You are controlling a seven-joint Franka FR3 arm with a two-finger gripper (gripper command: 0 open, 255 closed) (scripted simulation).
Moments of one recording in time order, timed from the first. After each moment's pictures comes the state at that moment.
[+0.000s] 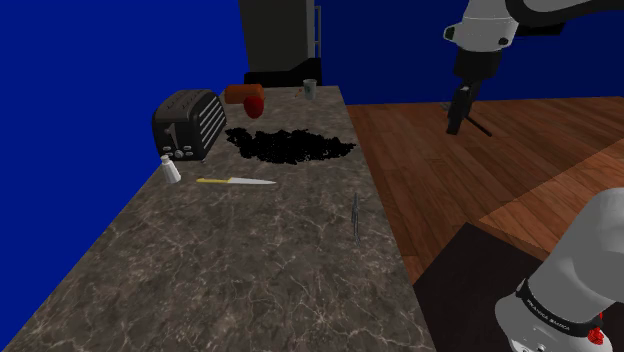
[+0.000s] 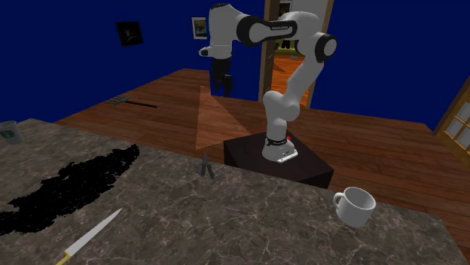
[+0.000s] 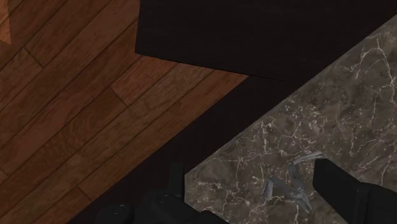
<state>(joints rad) 0.02 -0.74 0.00 -2.31 -0.08 1.56 -0.16</state>
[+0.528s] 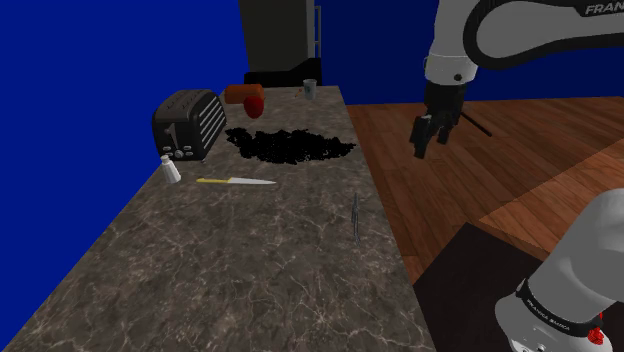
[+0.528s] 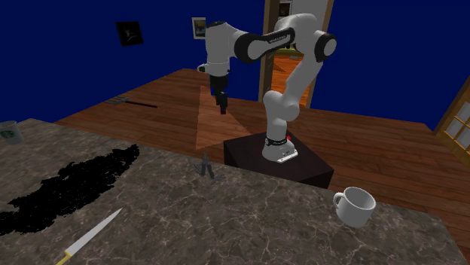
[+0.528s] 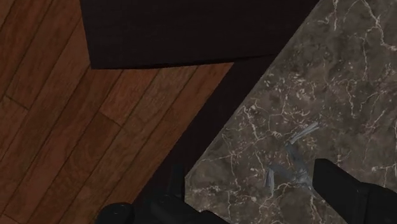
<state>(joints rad) -0.01 -0.66 0.12 -2.40 0.03 1.71 0.15</state>
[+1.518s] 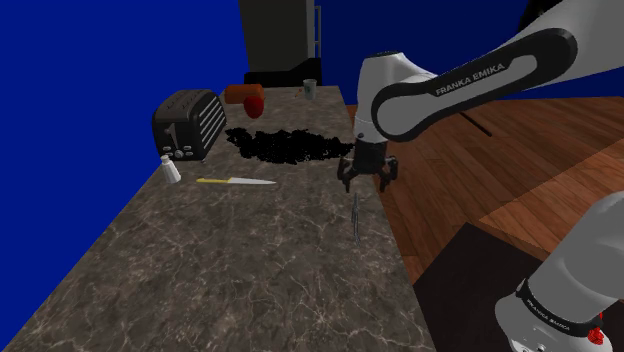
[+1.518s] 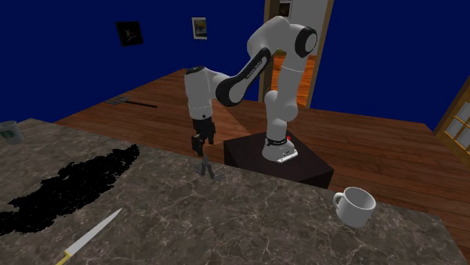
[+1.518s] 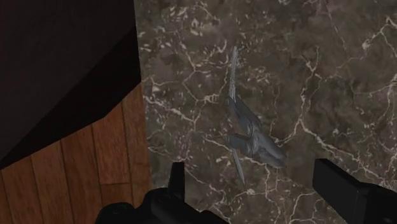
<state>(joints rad) -0.11 -0.23 0.37 -2.37 0.15 2.14 0.91</state>
